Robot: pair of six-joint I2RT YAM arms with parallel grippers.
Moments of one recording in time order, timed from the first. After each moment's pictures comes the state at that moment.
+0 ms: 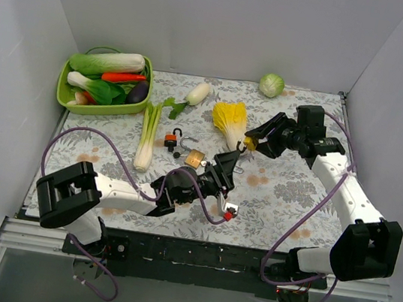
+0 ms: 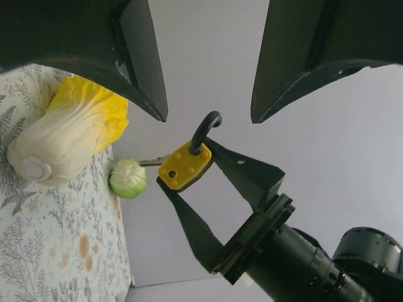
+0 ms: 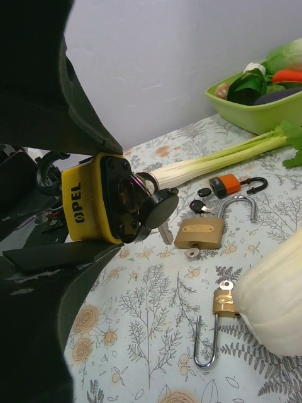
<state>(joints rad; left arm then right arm) -1.12 1.49 0.63 0.90 -0.10 1.65 0.26 1.35 1.13 -0.52 -0.45 1.02</state>
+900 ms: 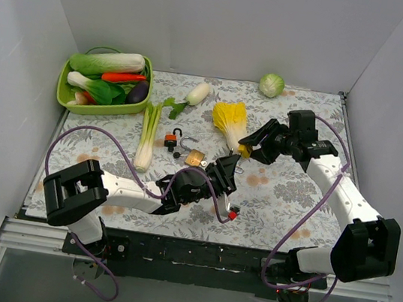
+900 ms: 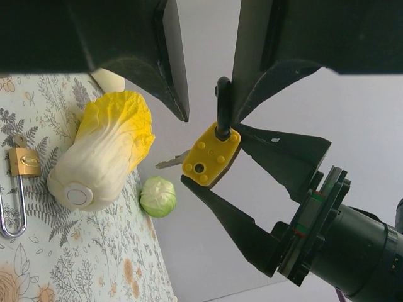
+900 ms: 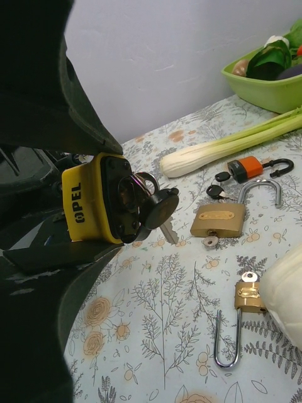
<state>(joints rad) -1.12 1.55 0.69 0.73 -0.16 1.71 0.32 1.35 1.08 -0.52 -0.44 1.01</state>
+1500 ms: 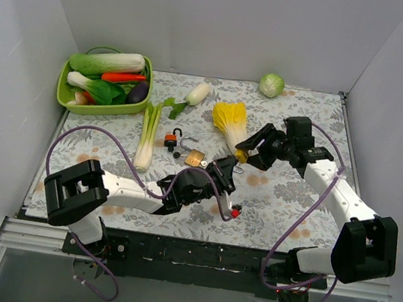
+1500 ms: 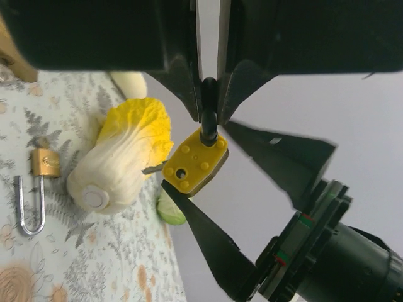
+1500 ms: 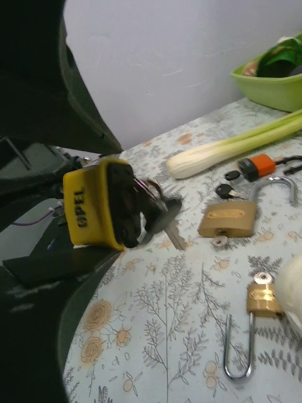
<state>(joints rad) -1.12 1.56 0.69 0.70 -0.21 1.65 0.33 1.35 0.99 -0.43 -0.48 1.04</state>
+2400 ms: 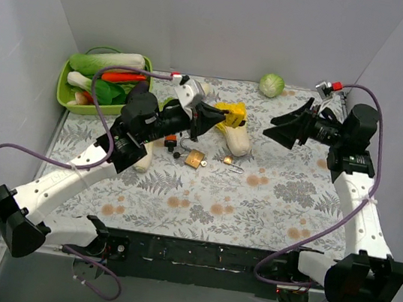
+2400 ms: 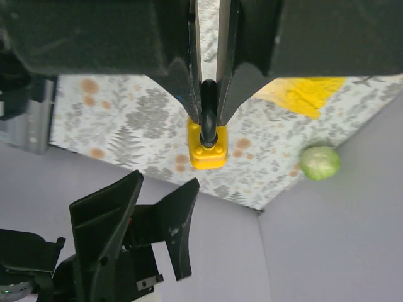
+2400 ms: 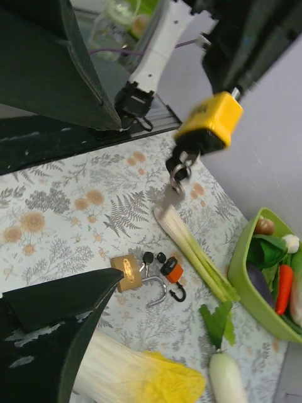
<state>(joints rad) -0.80 1.18 1.15 0.14 0.28 0.05 0.01 1.20 1.07 0.02 -1.18 0.49</state>
